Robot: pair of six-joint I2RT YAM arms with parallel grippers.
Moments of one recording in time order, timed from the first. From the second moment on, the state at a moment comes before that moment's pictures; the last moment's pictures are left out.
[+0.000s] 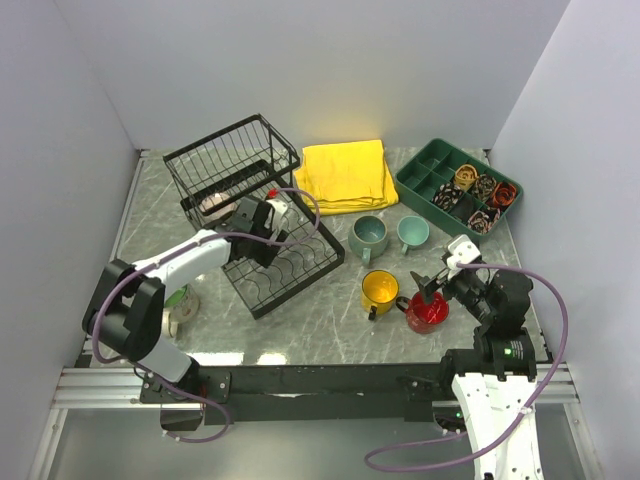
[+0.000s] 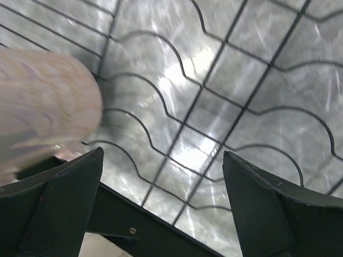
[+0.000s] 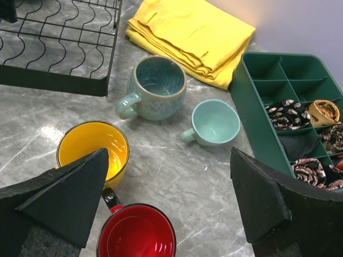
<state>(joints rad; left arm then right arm) -0.50 1.54 0.99 -0.40 -0.22 0.14 -0.05 0.33 0.57 -0.47 -0.57 -0.38</state>
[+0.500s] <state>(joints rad) -0.57 1.67 1.00 -0.27 -0.44 0.21 -0.05 0.33 0.57 -0.46 -0.57 -0.38</state>
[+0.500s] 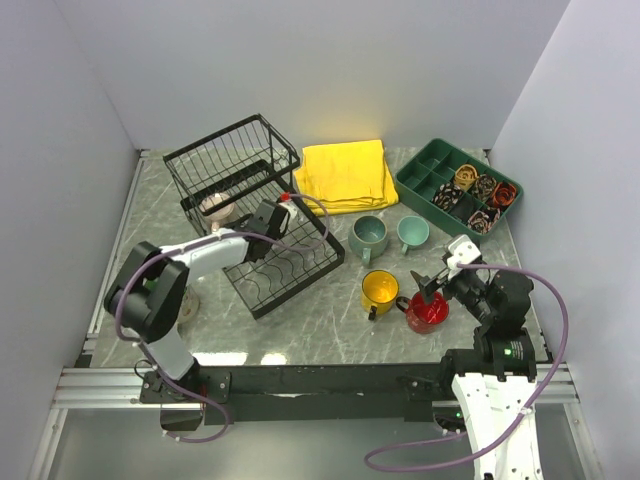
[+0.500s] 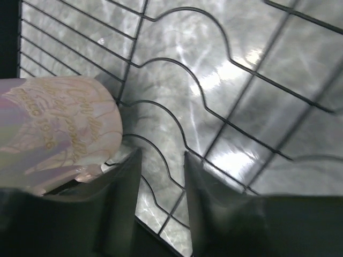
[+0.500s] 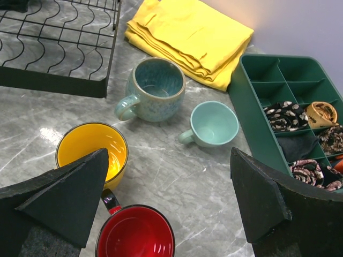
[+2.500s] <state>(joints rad) -0.63 1.27 0.92 -0.46 -0.03 -0.07 -0.10 0.34 0.57 -0.54 -0.60 -0.47</state>
